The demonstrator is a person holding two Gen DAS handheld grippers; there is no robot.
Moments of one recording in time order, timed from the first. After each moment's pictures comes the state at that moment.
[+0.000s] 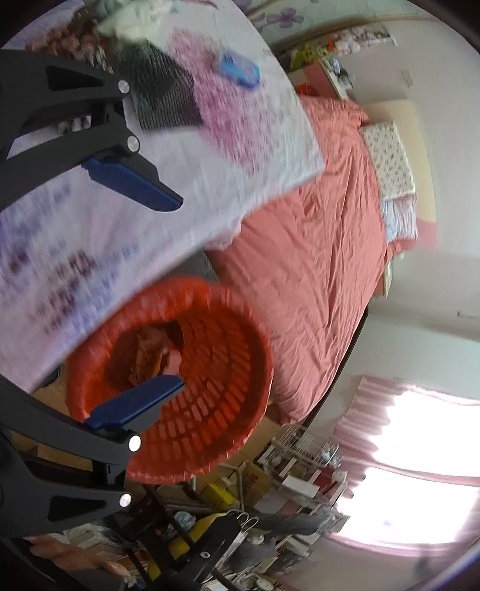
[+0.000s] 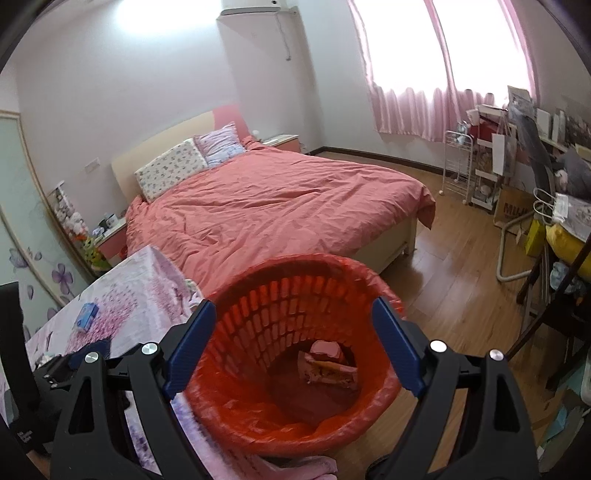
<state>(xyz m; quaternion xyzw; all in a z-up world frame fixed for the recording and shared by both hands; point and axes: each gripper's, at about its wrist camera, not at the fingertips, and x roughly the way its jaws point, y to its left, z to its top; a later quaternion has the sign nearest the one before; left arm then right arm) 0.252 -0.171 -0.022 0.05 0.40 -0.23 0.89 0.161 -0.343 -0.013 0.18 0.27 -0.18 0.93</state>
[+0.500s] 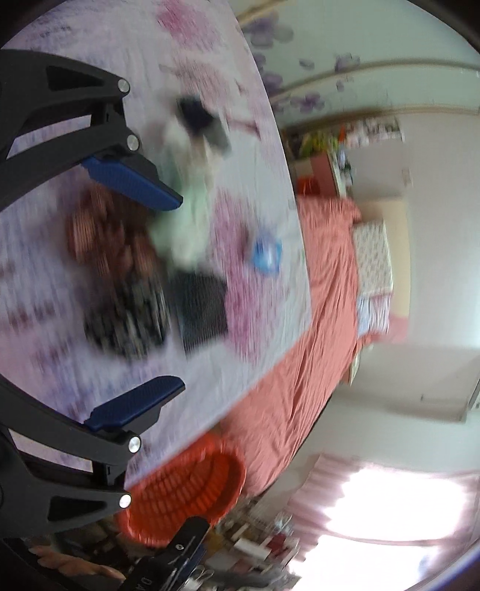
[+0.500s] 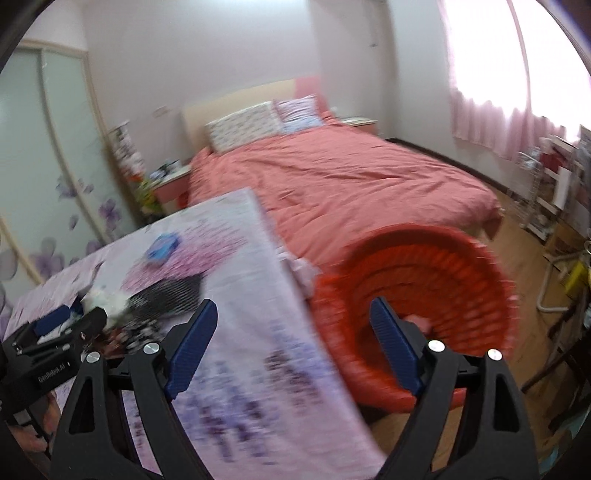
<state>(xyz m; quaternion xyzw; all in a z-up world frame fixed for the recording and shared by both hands) 0.210 0.030 0.001 0.02 0.35 -0.08 0.93 0.188 -0.214 -0.020 0.11 0.32 -0.04 0.94</state>
